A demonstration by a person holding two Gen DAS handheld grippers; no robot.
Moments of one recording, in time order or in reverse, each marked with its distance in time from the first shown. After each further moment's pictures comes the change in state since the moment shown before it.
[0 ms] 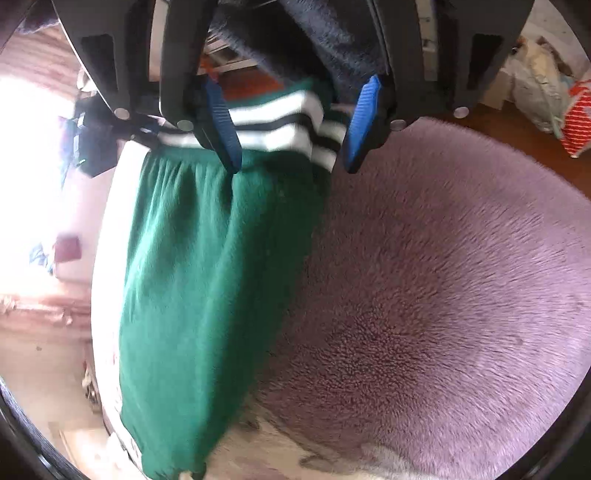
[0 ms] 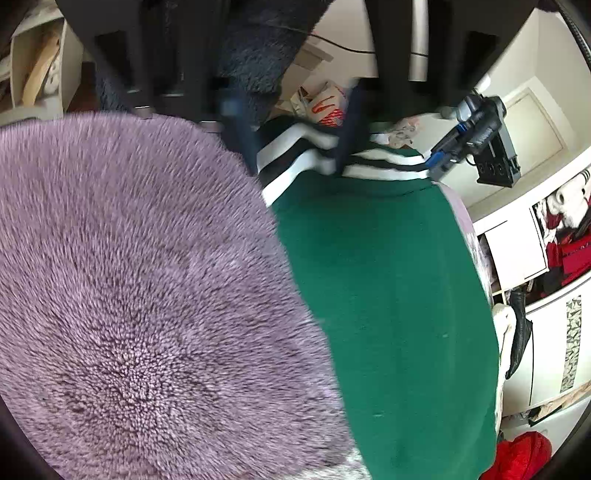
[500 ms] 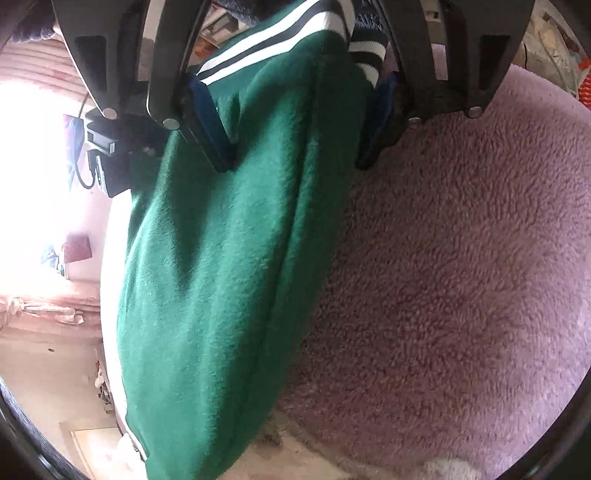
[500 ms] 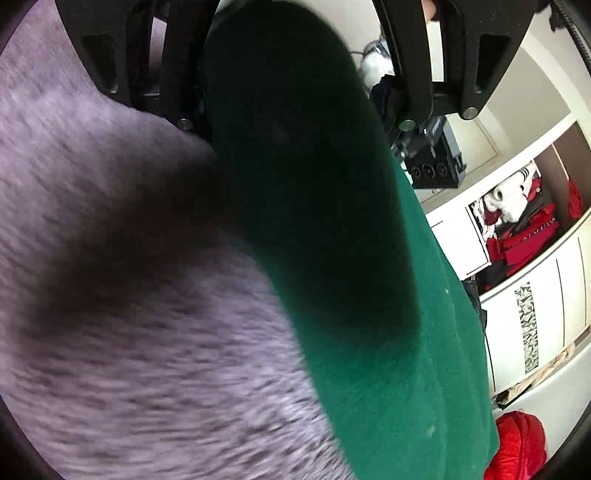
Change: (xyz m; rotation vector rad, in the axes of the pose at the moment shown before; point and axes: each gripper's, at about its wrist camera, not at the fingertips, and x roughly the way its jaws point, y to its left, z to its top) left arm 0.027 -0.031 0.015 0.050 -0.043 -0.038; right arm 0.053 -0.014 0.051 0.054 0.068 0.302
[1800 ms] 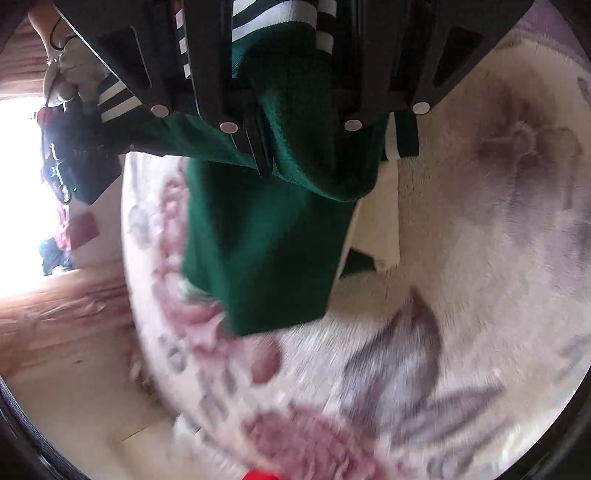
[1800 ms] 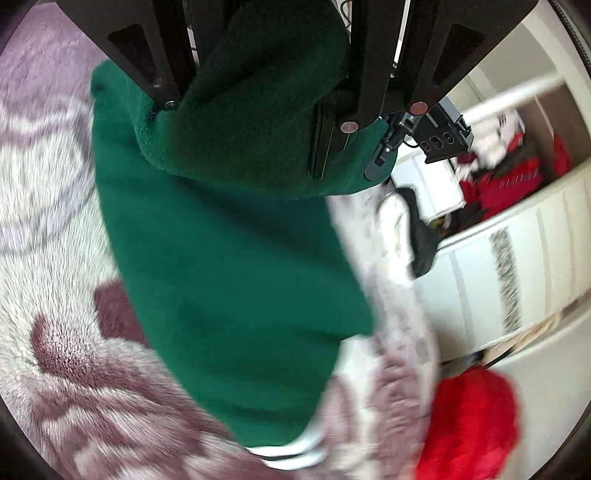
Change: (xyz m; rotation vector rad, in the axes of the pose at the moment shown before) left arm -0.016 -0.170 0.277 0.218 -0.105 0.048; right arm -0.128 0.212 0.228 0.055 -0.157 -0.069
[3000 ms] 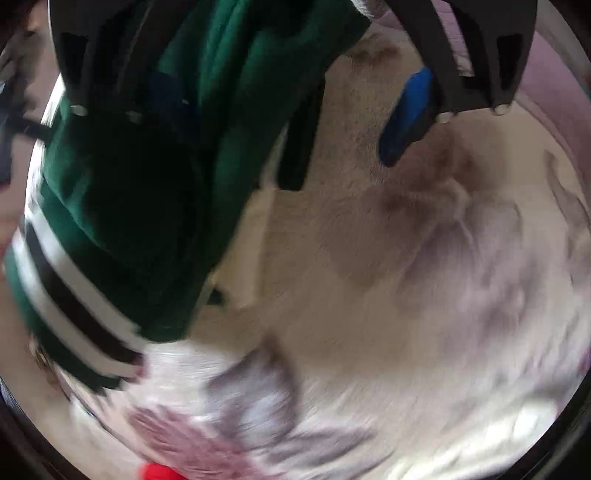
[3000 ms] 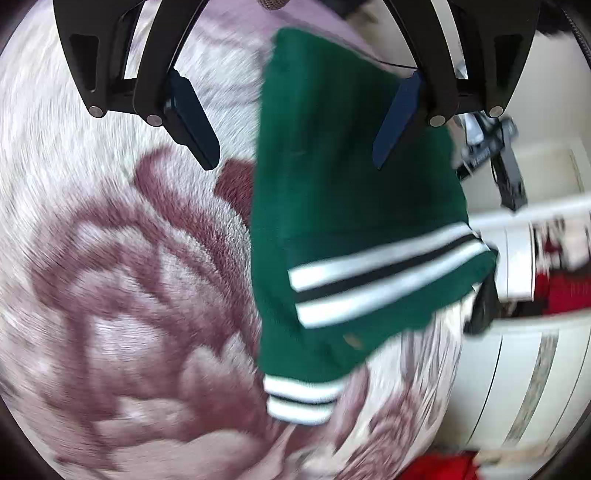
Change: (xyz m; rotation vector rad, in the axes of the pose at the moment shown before) left arm 0.016 0.059 -0.039 -0.247 -0.100 0.358; right arm -0.041 -0.004 0.047 -0.578 0.068 -0.359
